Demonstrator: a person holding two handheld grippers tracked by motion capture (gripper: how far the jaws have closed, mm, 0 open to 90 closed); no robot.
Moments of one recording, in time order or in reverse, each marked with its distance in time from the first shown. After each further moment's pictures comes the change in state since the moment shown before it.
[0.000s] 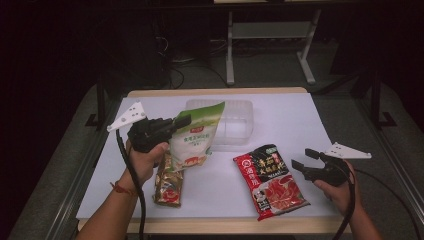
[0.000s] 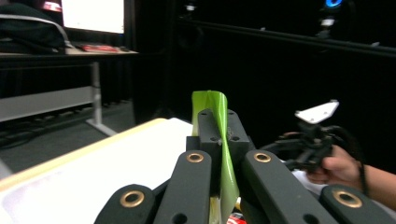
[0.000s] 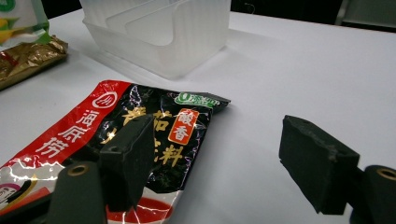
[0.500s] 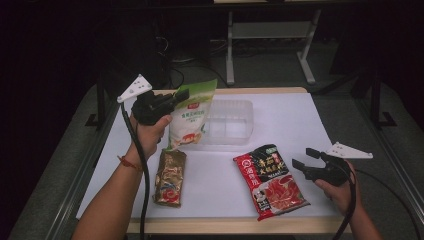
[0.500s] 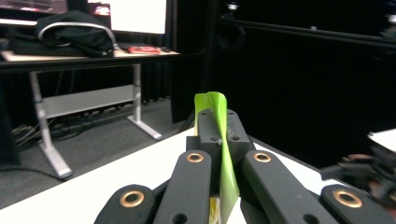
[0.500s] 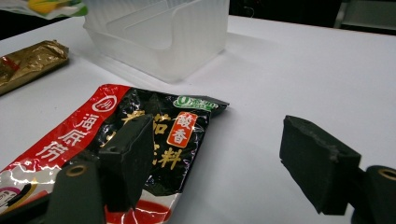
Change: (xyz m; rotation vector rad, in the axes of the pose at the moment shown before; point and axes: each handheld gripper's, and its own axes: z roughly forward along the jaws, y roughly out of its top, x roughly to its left) left arm 0.040 0.027 0.033 0.009 0.161 -0.020; right arm -0.001 0.000 -0.001 -0.016 0.004 0.008
